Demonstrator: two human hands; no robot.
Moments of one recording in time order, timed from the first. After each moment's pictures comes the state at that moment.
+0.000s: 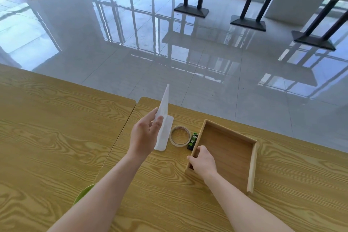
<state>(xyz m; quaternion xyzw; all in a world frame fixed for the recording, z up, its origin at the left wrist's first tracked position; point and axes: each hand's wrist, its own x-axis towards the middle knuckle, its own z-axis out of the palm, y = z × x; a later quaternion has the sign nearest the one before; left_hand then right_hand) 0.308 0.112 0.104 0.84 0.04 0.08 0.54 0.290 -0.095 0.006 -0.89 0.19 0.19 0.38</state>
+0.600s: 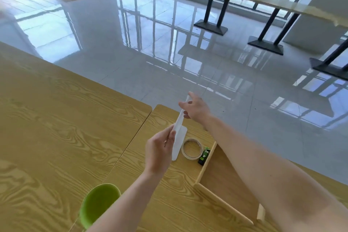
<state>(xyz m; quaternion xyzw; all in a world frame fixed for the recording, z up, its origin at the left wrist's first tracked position) 0.285 0.107 0.094 0.80 0.09 0.17 0.57 0.429 -0.001 0.158 -0.88 -0.02 0.15 0.45</state>
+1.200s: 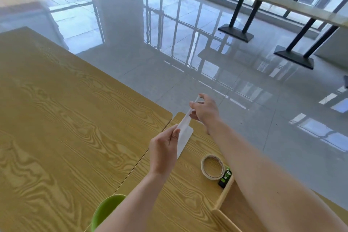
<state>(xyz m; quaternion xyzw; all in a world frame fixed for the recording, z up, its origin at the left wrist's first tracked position) 0.322 0.163 0.083 0.77 0.17 0.24 0.56 0.475 0.076 0.136 -0.81 0.06 0.14 0.56</state>
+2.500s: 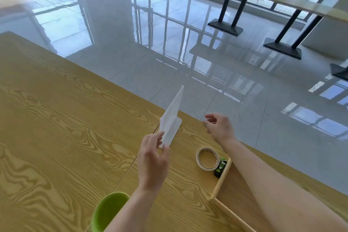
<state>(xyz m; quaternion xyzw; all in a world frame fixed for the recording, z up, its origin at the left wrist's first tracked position) 0.281 0.164 0.079 0.81 0.18 0.26 0.50 0.432 -0.011 0.104 -0.91 0.01 0.08 0.42</state>
